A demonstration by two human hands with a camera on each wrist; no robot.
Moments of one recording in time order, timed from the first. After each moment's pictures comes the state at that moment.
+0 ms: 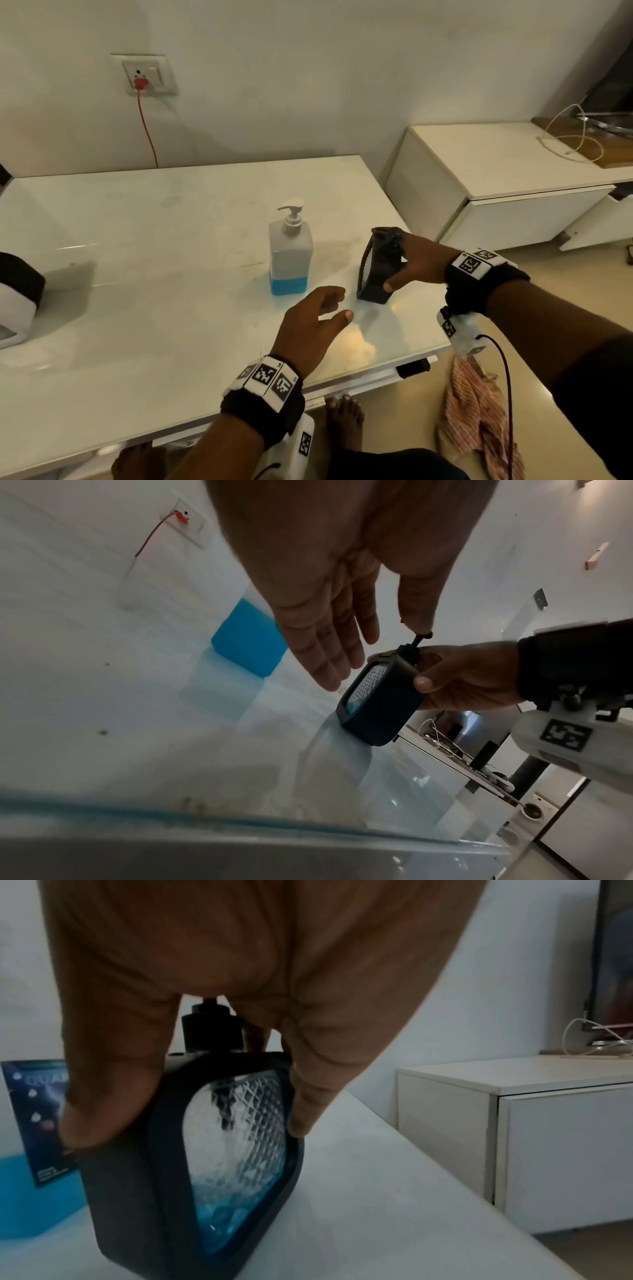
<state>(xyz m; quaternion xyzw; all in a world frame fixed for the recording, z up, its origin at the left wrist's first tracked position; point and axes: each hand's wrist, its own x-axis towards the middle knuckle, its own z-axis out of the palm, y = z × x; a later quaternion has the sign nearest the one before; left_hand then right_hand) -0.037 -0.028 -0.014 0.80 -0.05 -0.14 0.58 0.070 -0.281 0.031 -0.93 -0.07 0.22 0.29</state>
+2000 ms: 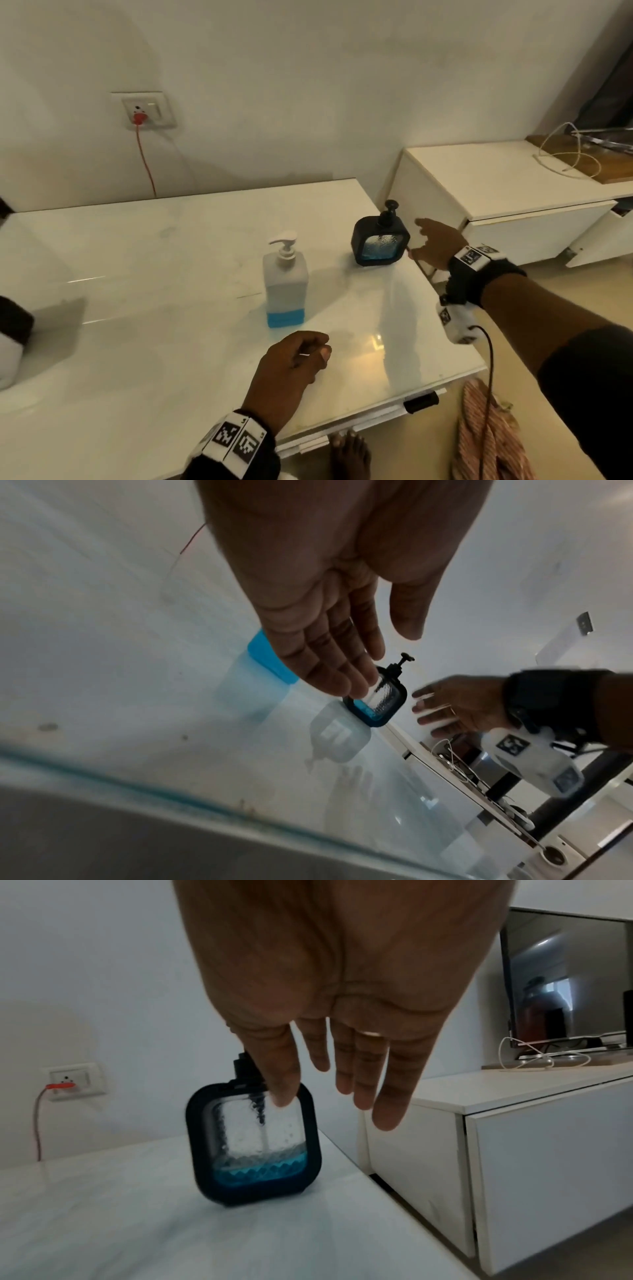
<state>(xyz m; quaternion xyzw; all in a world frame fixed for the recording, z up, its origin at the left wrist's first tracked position) -0.040 -0.005 -0.026 0.76 0.01 -0.16 0.63 0.129 -0.317 0.042 -0.97 0.14 0.07 0.18</state>
